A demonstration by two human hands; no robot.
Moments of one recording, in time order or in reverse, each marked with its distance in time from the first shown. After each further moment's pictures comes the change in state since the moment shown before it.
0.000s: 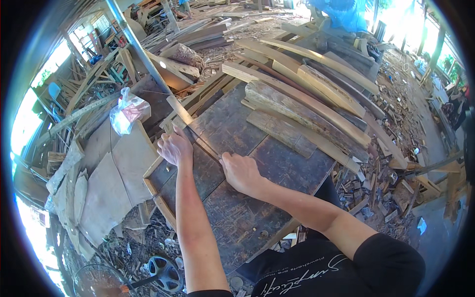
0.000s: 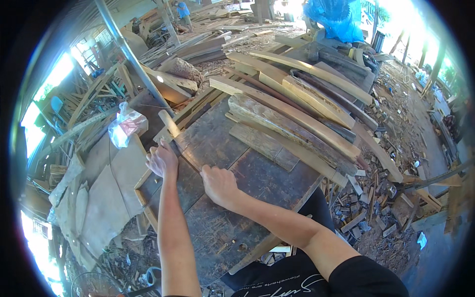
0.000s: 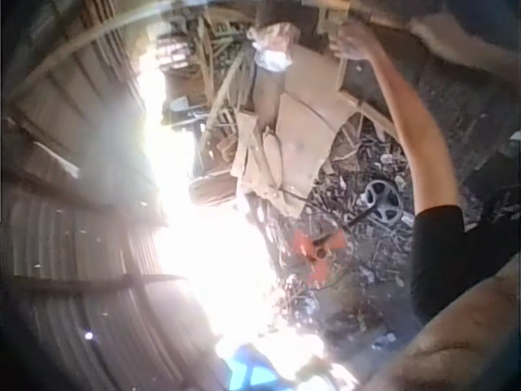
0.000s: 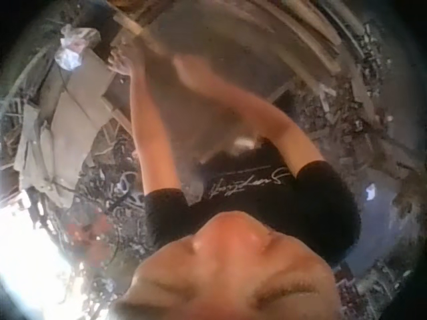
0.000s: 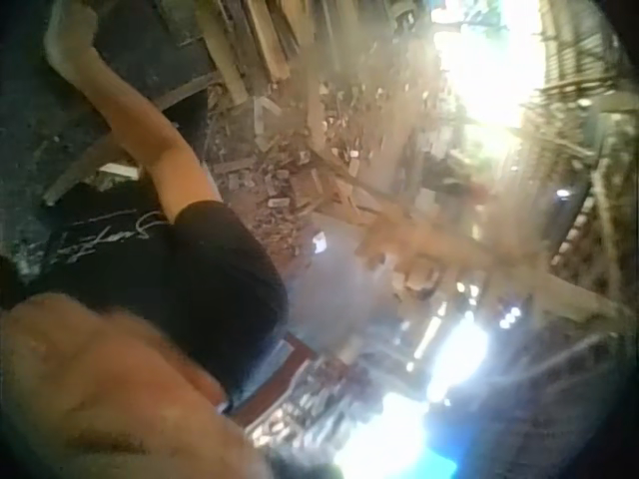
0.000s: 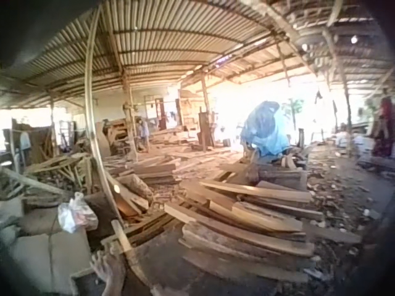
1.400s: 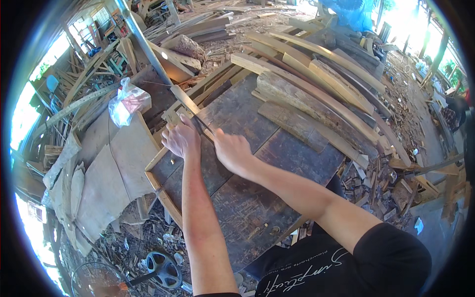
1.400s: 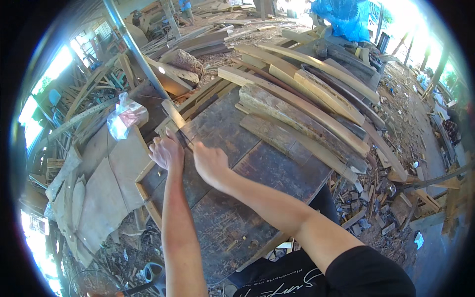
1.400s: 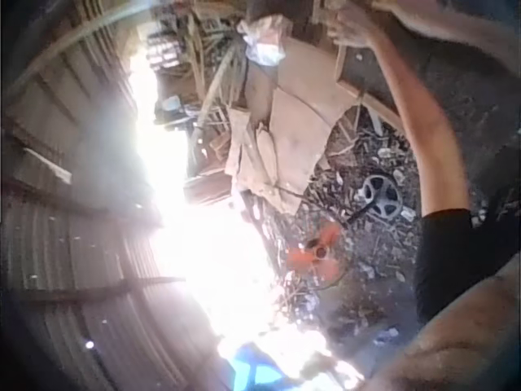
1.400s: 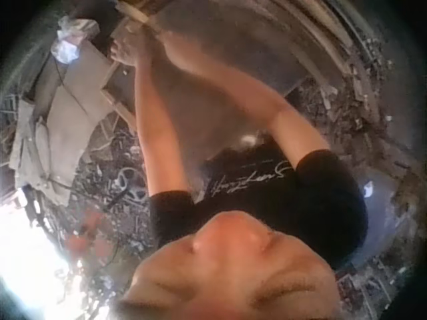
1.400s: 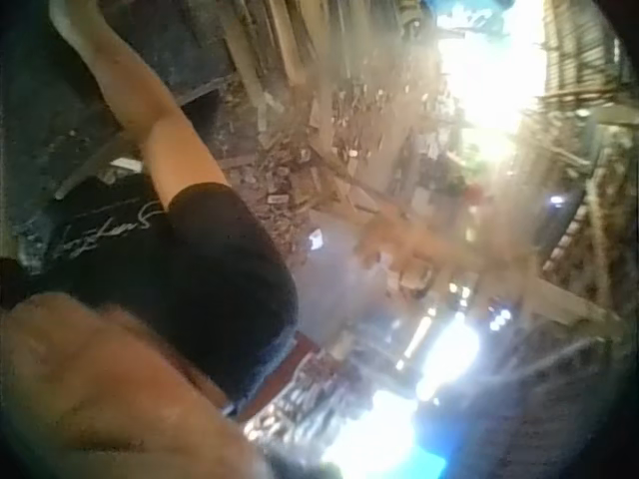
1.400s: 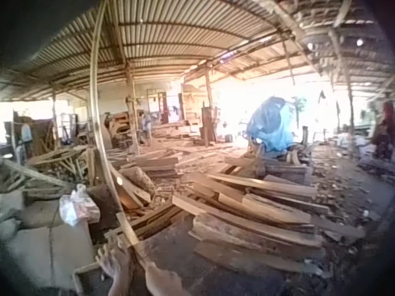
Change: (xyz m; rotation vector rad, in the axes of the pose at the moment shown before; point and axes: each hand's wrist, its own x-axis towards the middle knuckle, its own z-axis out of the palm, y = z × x) left_hand 0.004 0.009 -0.008 -0.020 -0.033 0.007; right_hand 0.055 -0.018 0.019 -0.014 0.007 0.036
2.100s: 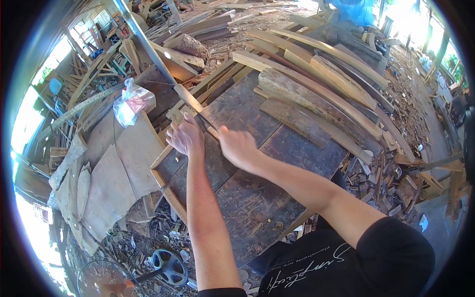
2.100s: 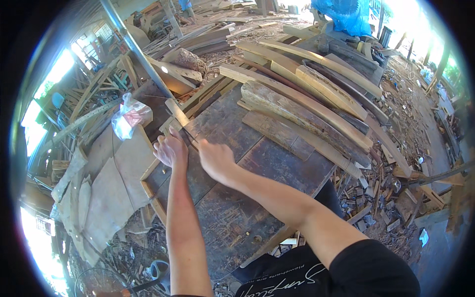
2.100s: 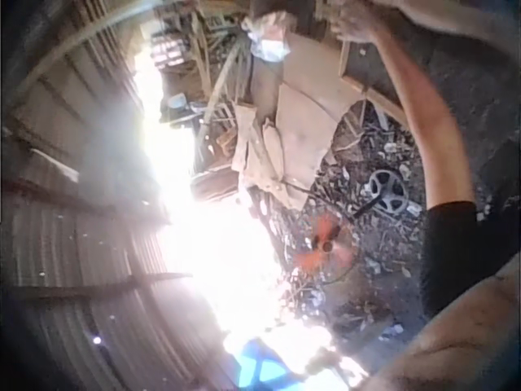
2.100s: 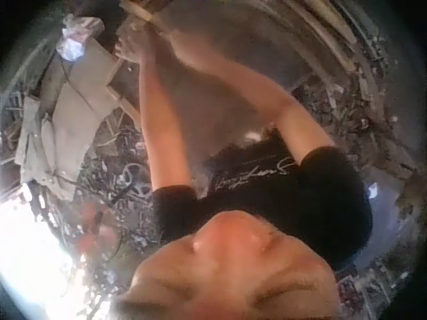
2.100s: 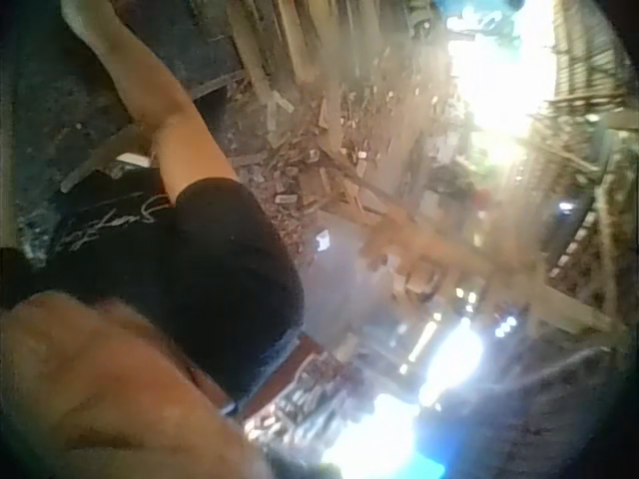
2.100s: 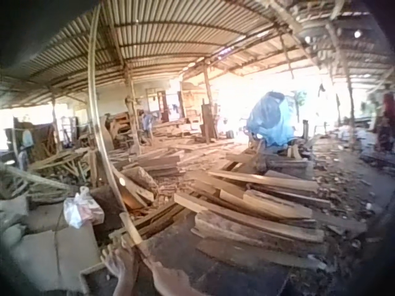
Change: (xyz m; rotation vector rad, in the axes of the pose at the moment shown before) left_hand -0.003 -0.010 0.017 0.028 0.059 0.000; right_hand -0.008 0.008 0.007 -0.006 -0.046 0.002
